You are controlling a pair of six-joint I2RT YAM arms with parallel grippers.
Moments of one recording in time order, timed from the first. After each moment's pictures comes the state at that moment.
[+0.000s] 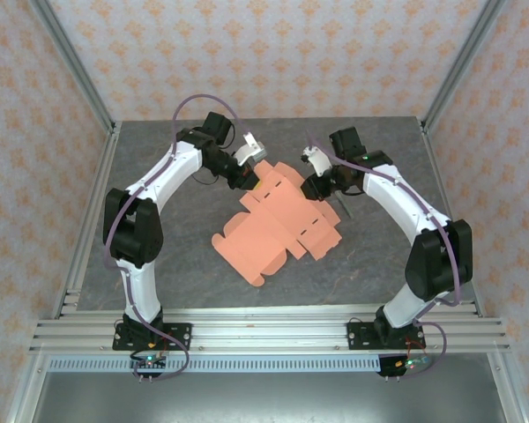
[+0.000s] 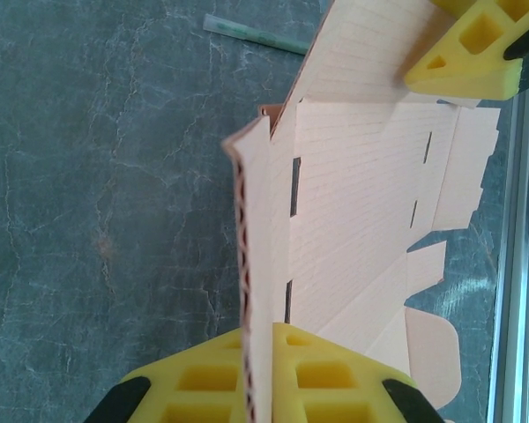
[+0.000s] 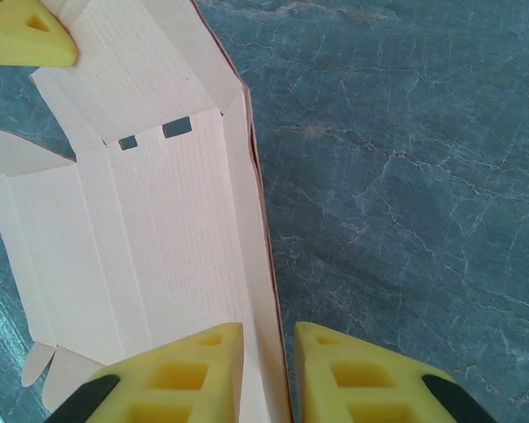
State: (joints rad) left arm -0.30 1.95 1.74 -0.96 0.75 0.51; right arm 0.34 1.62 1.38 -0.80 -0.46 -0.27
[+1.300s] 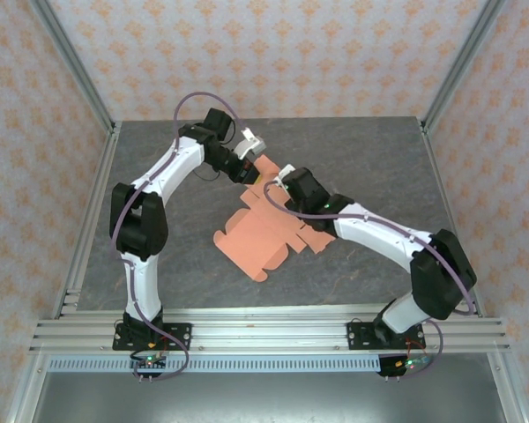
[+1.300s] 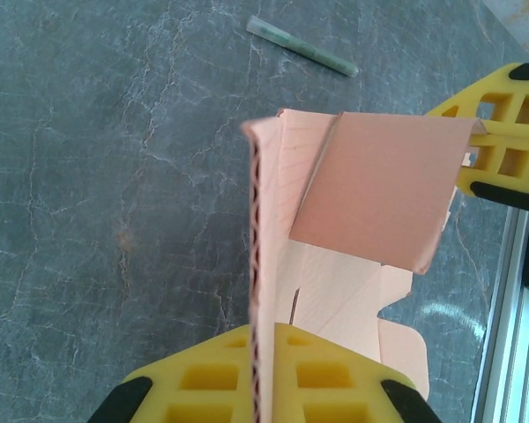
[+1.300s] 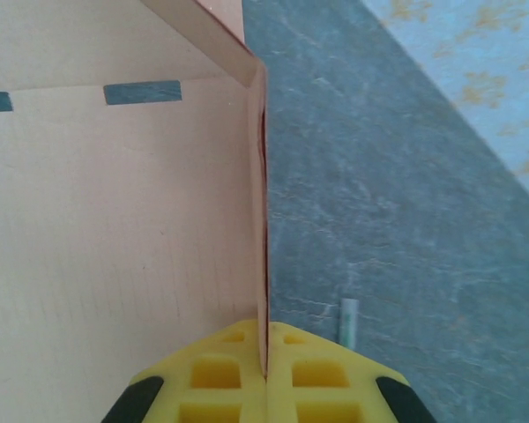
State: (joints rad) left arm -0.28 2.04 1.83 -0.98 0.75 0.37; right arm 0.73 1.52 1.06 -0.33 0.52 -0.25
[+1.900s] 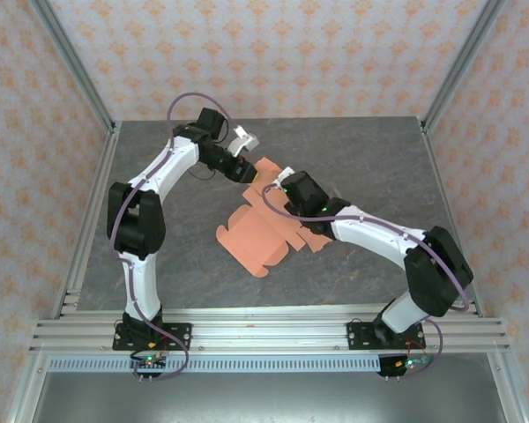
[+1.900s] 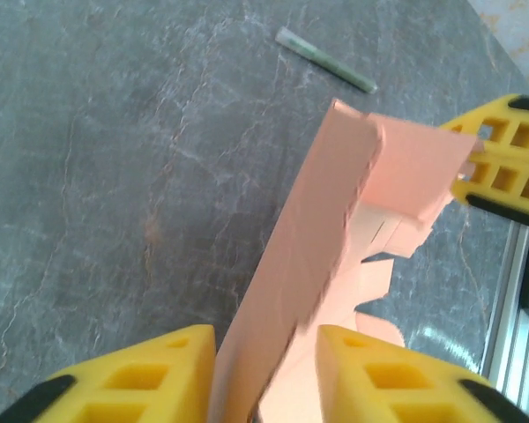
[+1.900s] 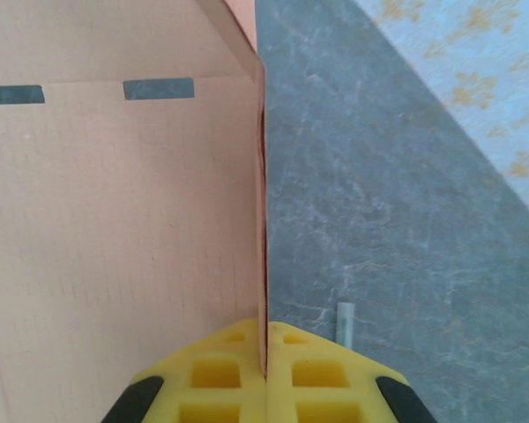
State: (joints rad) left arm -0.23 2.02 1.77 -0.92 0.76 0.31; right arm 0.71 1.54 1.03 -0.29 0.49 -0.26
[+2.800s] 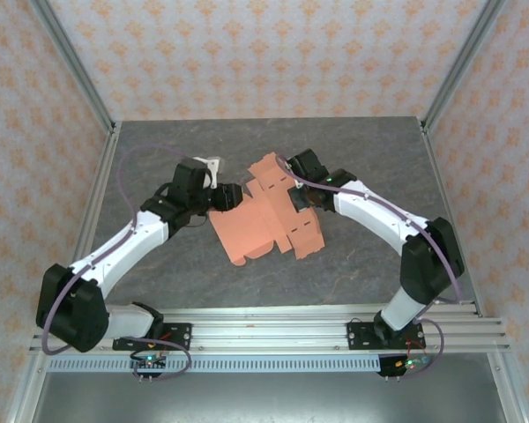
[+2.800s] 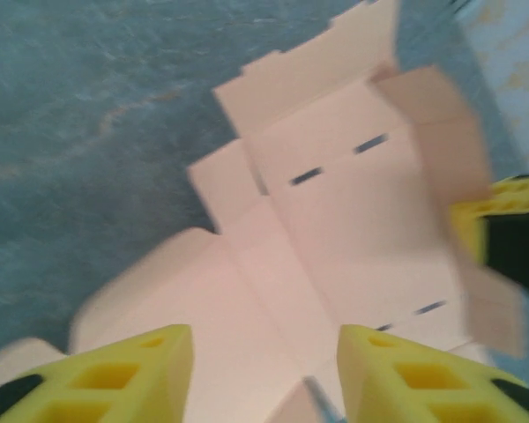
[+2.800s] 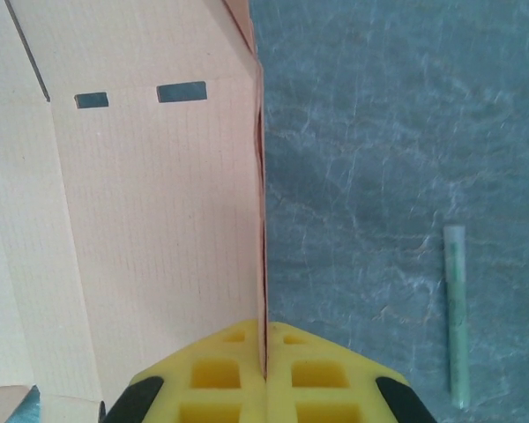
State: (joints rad) left arm -0.40 1.30 0.93 -0.27 0.22 -0.52; right arm 0.61 1.64 1.30 -0.69 0.21 0.09
